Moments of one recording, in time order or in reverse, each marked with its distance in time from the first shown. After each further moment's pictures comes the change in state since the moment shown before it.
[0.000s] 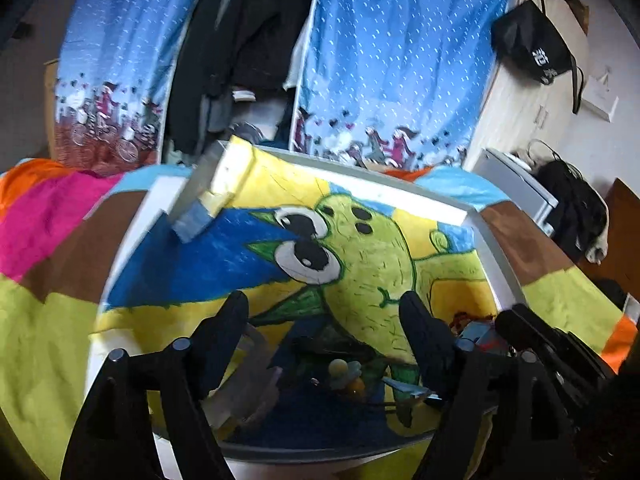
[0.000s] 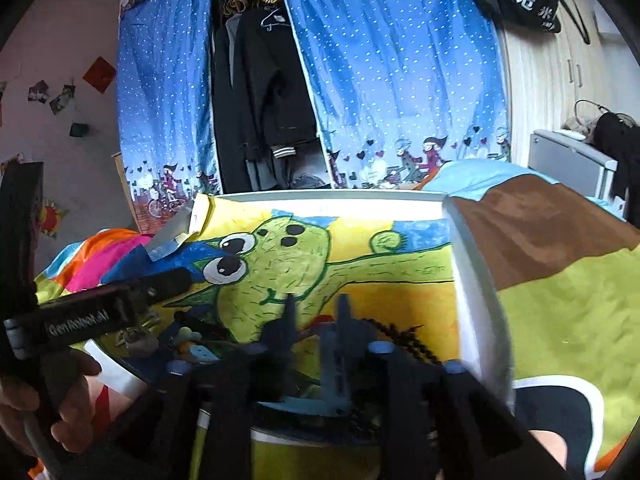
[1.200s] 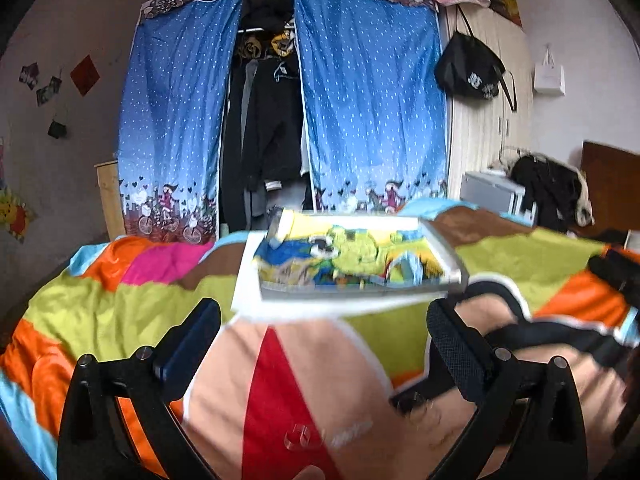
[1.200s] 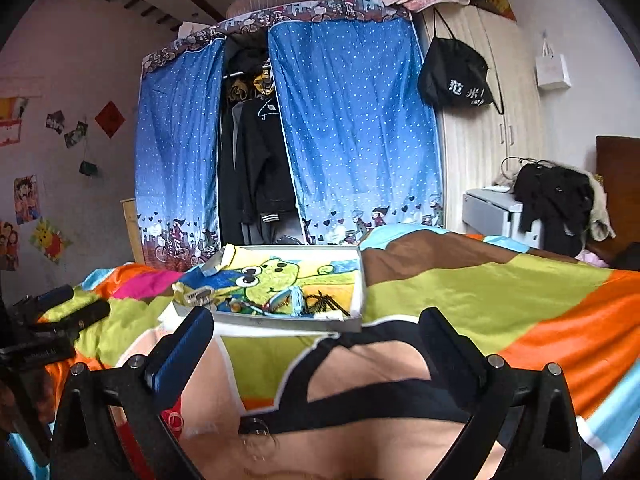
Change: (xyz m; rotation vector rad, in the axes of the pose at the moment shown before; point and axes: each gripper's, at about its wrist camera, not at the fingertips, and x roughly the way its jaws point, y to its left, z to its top) left arm -0.252 -0.076 -0.145 0.222 -0.269 0.162; right arm -0.281 0.000 -0.070 -0.018 -0.239 -0.084
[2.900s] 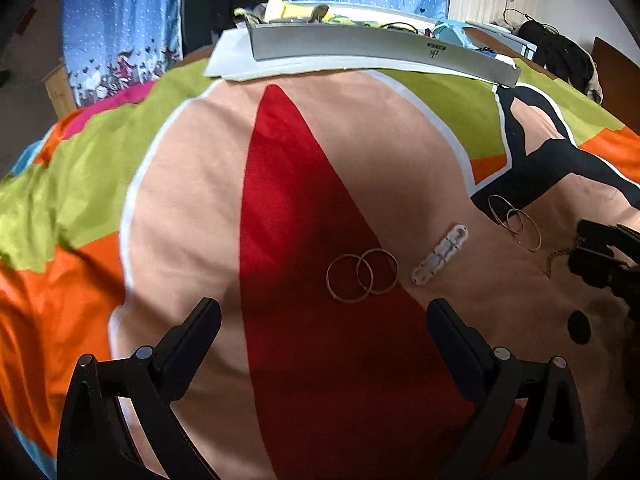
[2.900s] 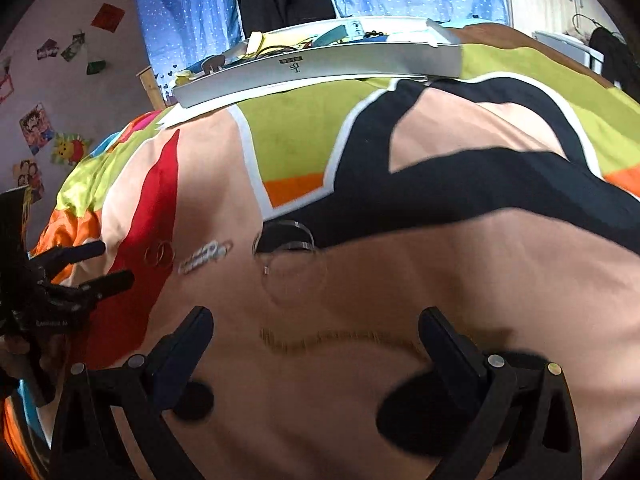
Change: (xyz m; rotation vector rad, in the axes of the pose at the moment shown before) left arm 0.123 0.054 -0.141 0.055 0.540 -0.117; right arm 0.130 0.031 -0.158 0.039 0.608 0.198
